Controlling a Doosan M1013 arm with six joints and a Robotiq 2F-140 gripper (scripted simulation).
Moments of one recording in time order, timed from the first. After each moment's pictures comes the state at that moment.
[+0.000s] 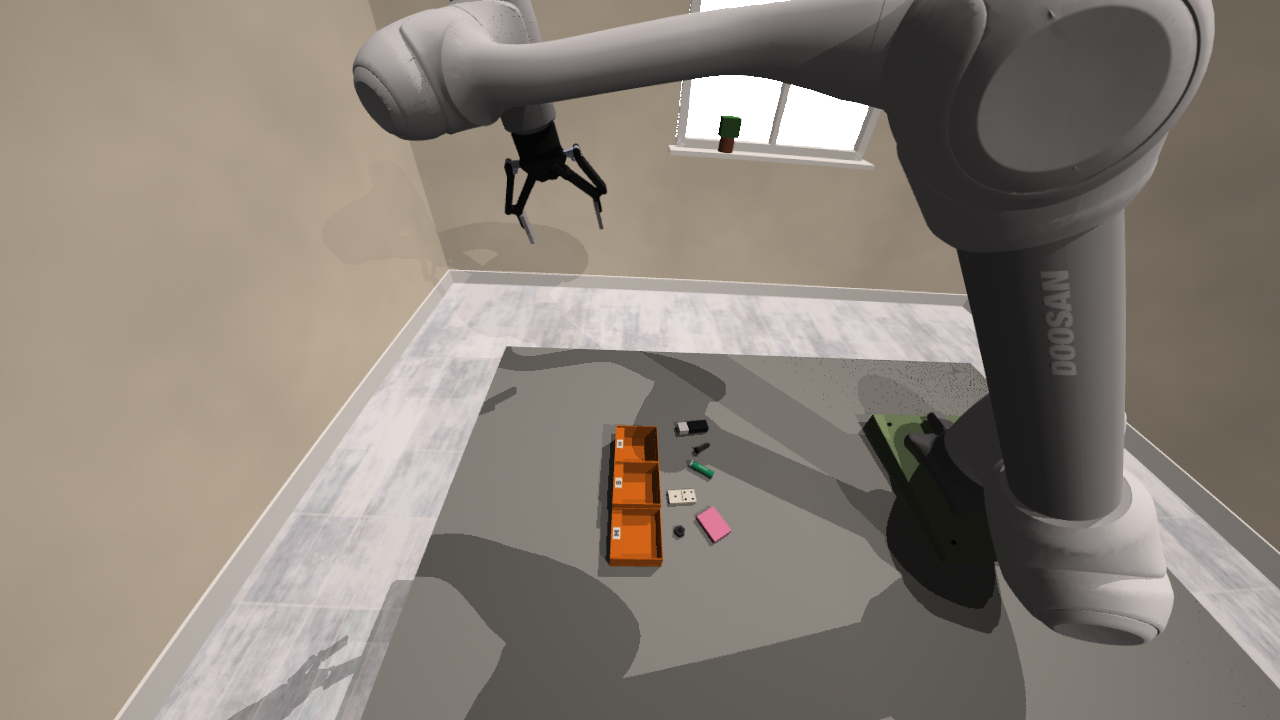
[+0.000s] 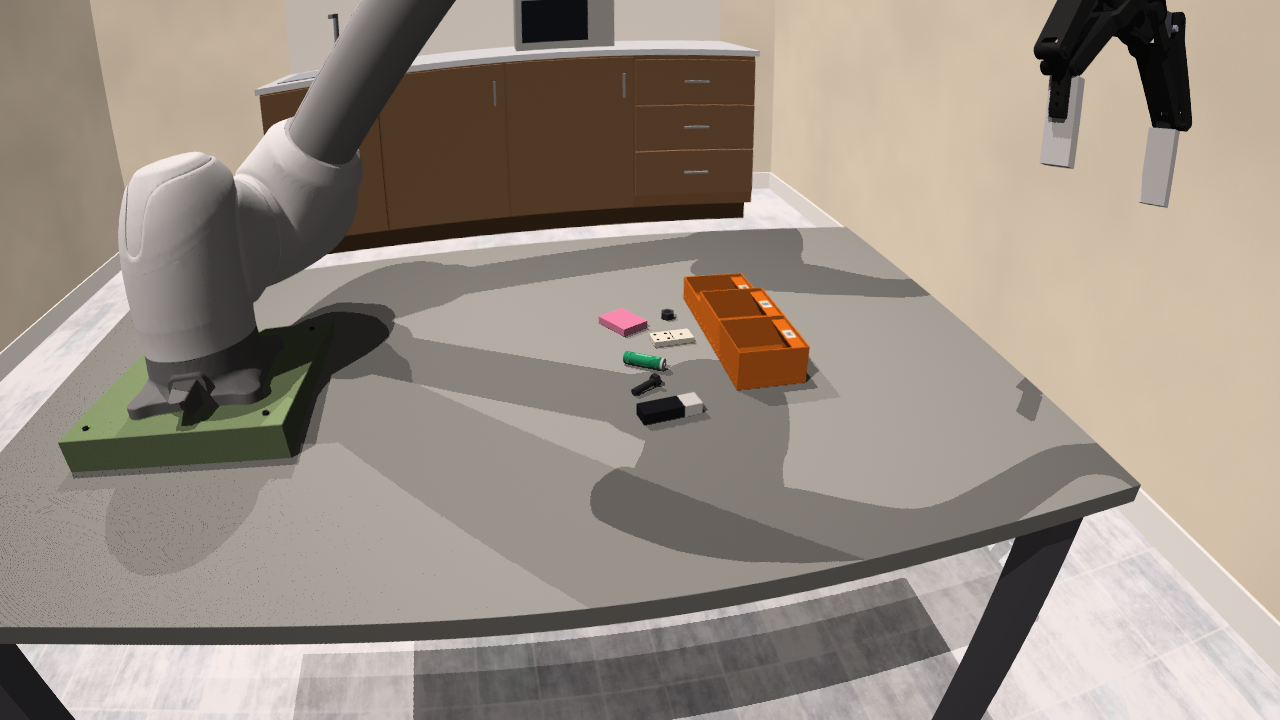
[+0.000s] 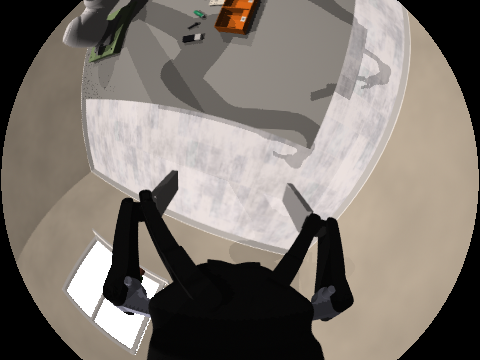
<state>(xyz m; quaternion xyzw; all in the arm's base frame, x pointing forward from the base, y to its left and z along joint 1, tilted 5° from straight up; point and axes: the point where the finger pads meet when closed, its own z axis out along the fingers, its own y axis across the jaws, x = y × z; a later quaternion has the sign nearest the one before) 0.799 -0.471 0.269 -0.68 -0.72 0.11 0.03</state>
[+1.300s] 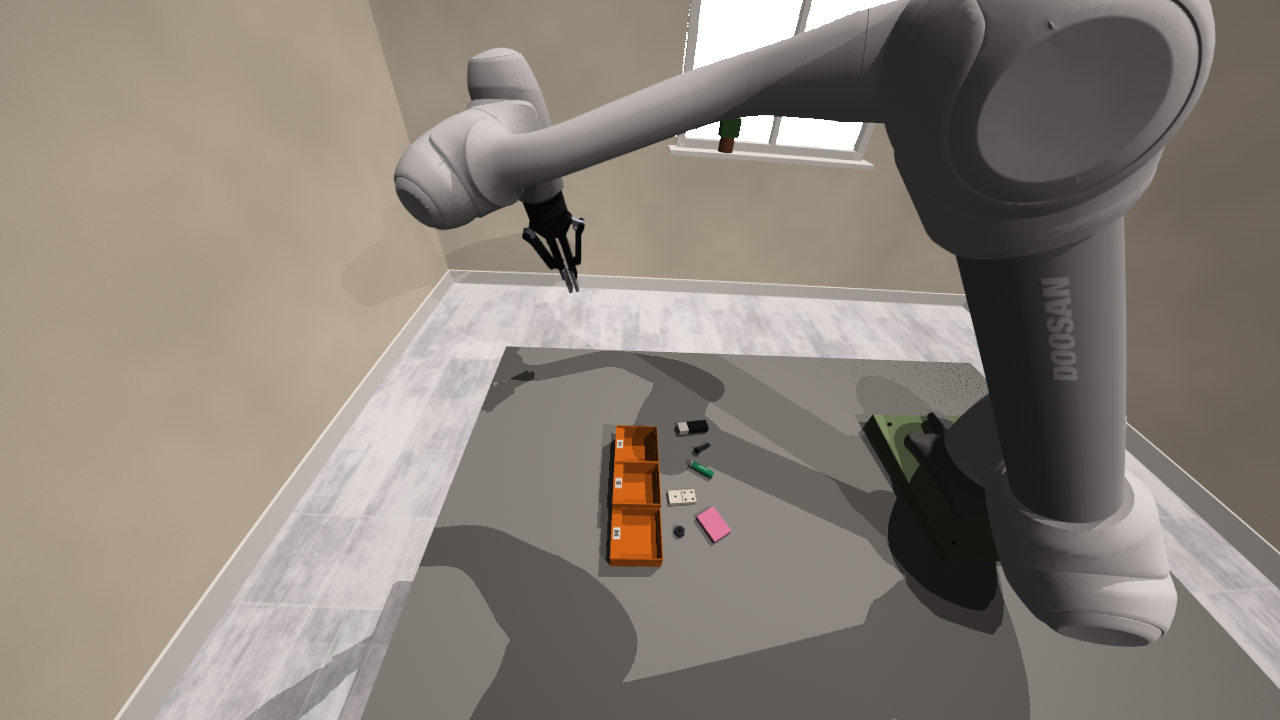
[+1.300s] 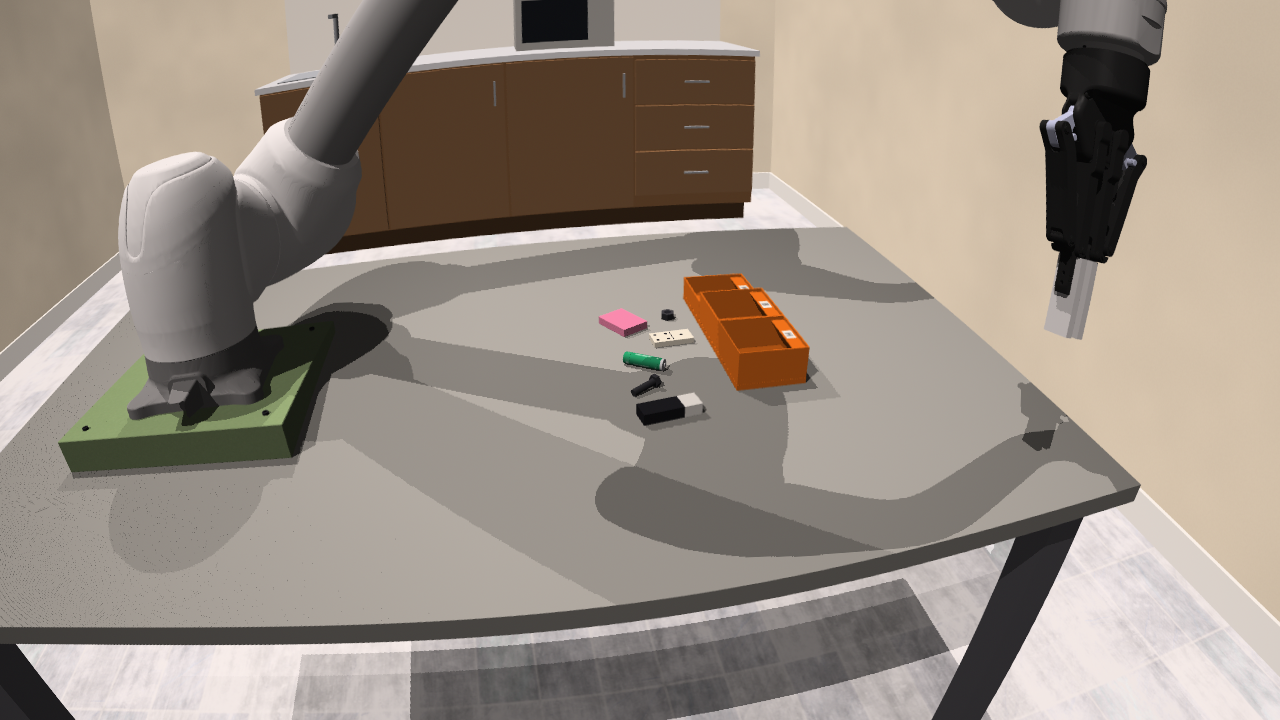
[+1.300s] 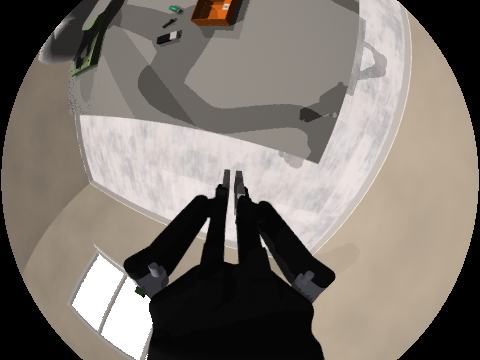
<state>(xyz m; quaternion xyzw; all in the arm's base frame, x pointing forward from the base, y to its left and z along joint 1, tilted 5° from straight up) 0.796 -0.449 0.163 -0.70 -0.71 0.10 0.03</state>
